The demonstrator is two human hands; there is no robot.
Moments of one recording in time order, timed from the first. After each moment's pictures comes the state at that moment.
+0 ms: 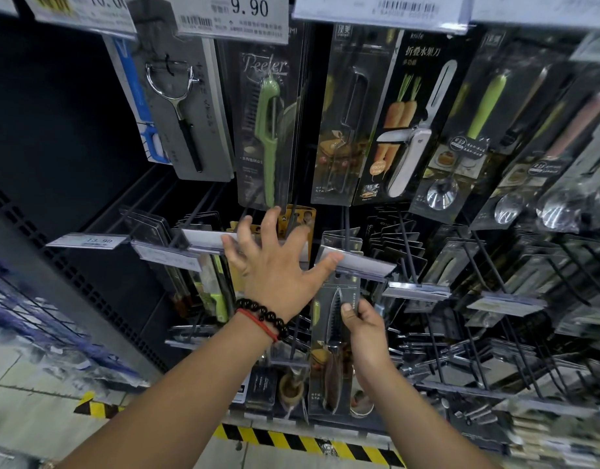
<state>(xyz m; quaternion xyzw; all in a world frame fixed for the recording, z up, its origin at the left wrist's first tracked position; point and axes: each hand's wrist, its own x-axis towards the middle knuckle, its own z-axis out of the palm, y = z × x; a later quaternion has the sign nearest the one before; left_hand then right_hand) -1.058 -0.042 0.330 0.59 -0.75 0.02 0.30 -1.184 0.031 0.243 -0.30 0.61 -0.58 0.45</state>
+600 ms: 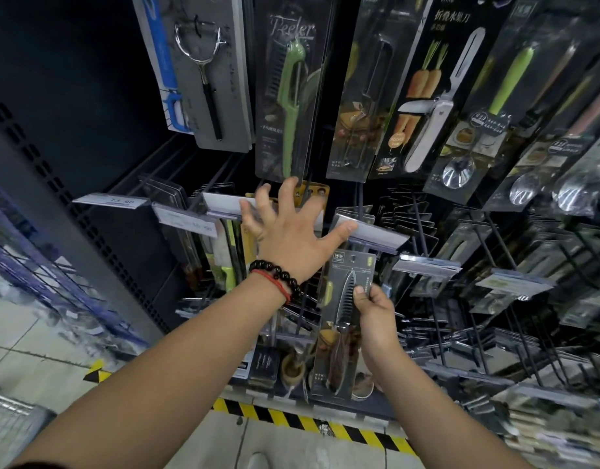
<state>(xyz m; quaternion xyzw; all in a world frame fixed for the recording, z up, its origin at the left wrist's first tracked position) -1.054 -0.037 0.335 0.58 -0.76 -0.01 0.29 -1.182 0.044 0.228 -0.27 0.62 -0.58 0.44</state>
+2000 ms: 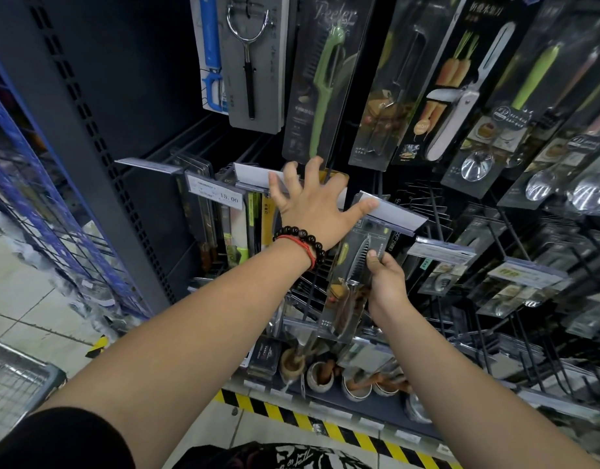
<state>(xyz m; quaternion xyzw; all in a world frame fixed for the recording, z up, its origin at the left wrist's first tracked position) -1.052 -0.035 0.335 0.58 -0.76 -0.01 0.30 -1.196 0.002 0.206 -0.27 0.58 -0.61 0.47</state>
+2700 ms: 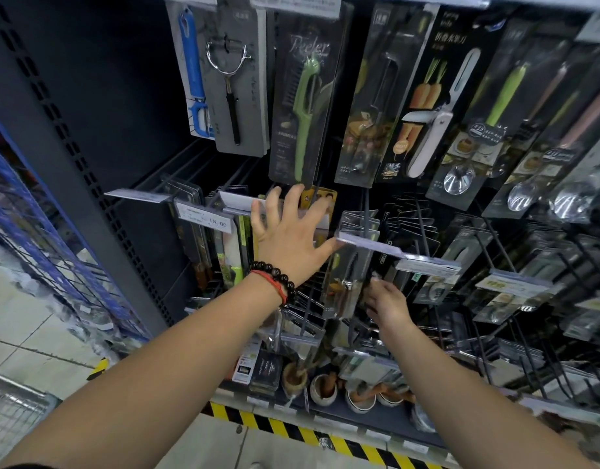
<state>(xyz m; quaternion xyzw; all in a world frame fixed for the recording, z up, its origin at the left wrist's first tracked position) -1.034 -0.031 0.322 0.55 -0.79 0.07 0.26 -1.227 0.011 0.201 -0.19 0.68 -0.53 0.47</state>
